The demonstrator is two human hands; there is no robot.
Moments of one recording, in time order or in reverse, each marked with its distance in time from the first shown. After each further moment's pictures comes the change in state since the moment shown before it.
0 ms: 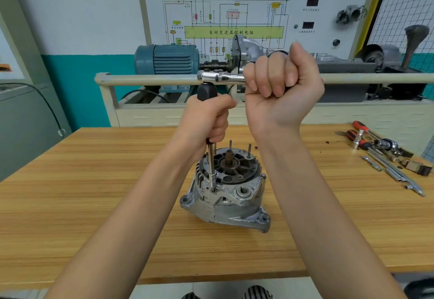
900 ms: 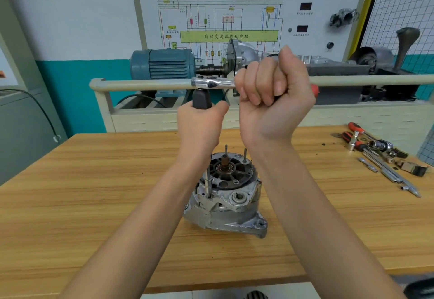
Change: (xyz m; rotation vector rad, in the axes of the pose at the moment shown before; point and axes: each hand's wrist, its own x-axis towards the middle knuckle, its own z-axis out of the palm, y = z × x) left_hand 0.002 -0.009 0.016 0.105 0.367 0.093; right_hand -0.008 0.003 0.006 -0.133 -0.079 -0.112
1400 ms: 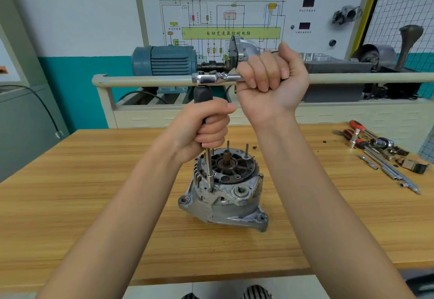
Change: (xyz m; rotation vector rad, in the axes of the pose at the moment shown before) left_hand 0.012 0.006 -0.032 -0.259 -0.809 -0.224; right_hand 0.021 -0.004 -0.010 0.403 0.195 0.305
